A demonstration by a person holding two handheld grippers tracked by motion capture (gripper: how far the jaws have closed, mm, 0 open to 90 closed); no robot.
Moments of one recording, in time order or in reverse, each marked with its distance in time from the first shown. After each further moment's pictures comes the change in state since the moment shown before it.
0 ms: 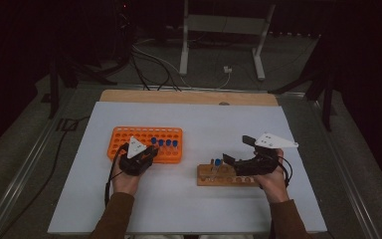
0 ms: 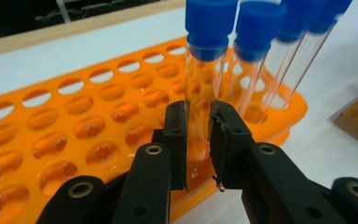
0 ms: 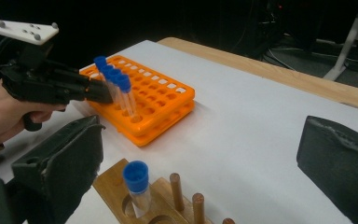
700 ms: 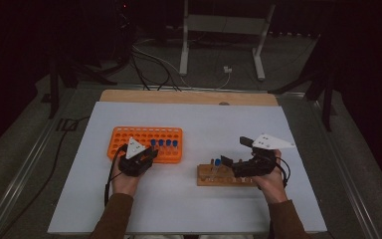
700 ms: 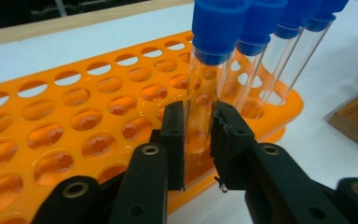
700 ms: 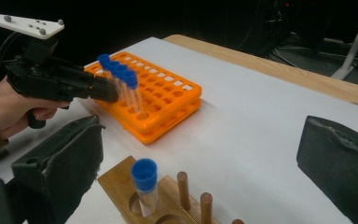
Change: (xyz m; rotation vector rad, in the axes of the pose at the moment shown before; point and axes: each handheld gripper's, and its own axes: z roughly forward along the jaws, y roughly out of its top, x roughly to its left) left arm 0.001 0.000 -0.004 -0.002 -0.026 -0.046; right arm 0.003 -0.002 0.004 0.008 0.022 -0.010
